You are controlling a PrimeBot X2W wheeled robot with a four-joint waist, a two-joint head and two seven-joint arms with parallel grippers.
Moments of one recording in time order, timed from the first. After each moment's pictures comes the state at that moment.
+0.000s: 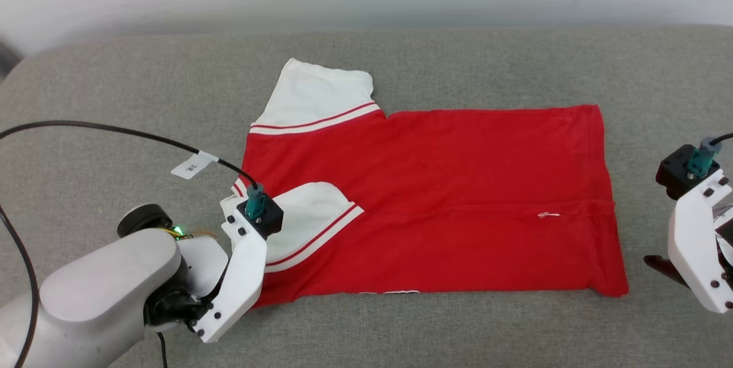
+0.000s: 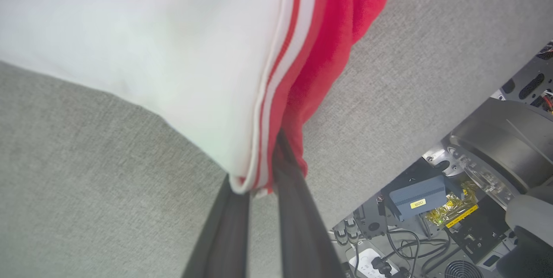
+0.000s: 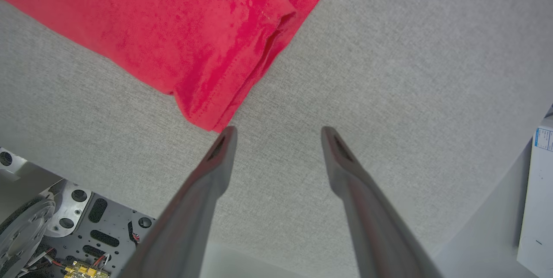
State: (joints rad) left arm -0.87 0.79 -1.28 0.16 -1.02 -0.13 0.85; right arm -0.50 -0.88 0.59 0.04 0.74 0.13 0.96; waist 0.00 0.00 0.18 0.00
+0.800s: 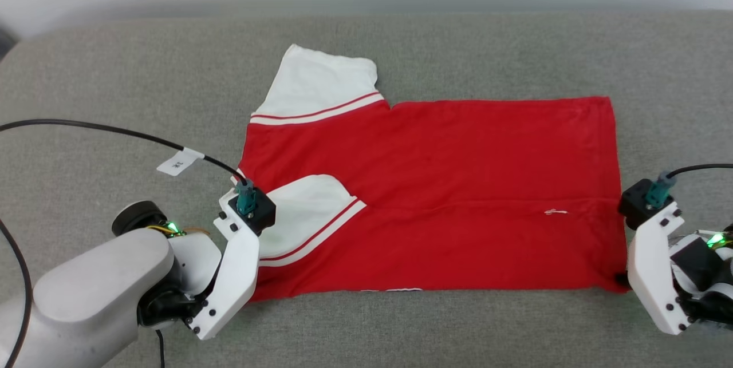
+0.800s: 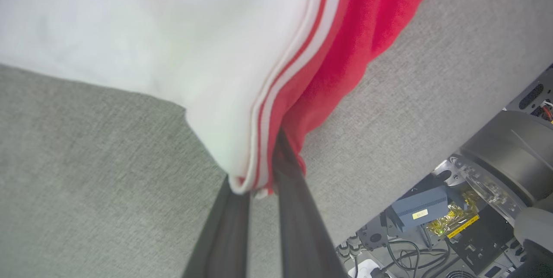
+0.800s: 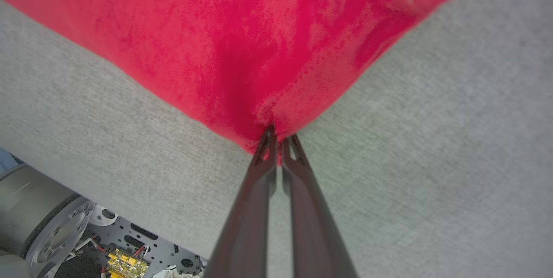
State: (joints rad) left arm -0.88 0.80 -1.28 0.16 -1.02 -0.13 0.79; right arm -0.51 -0.77 0.73 0.23 0.80 0.13 0.84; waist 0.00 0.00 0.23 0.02
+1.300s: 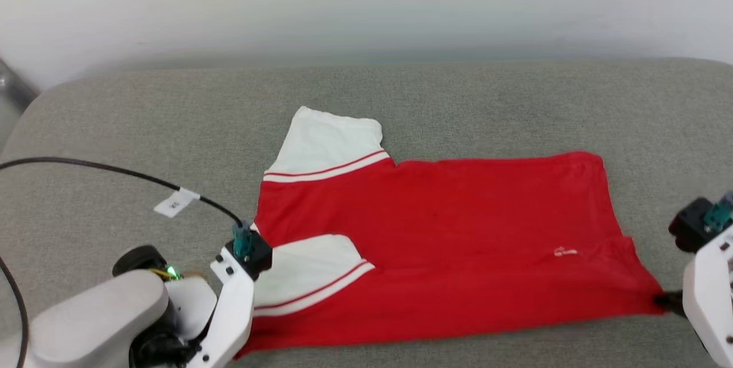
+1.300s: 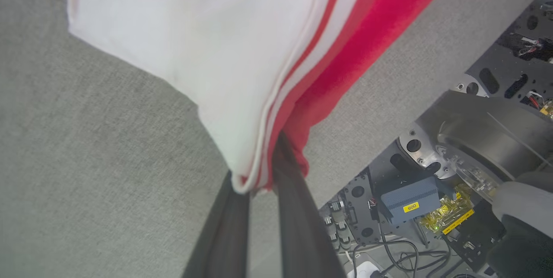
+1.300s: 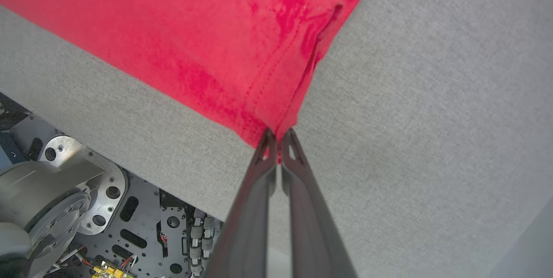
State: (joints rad) left arm -0.78 0.85 -1.28 0.10 -1.04 -0.13 0.77; right arm -0.40 -0.97 0.69 0.06 0.91 0.13 0.76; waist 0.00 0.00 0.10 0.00
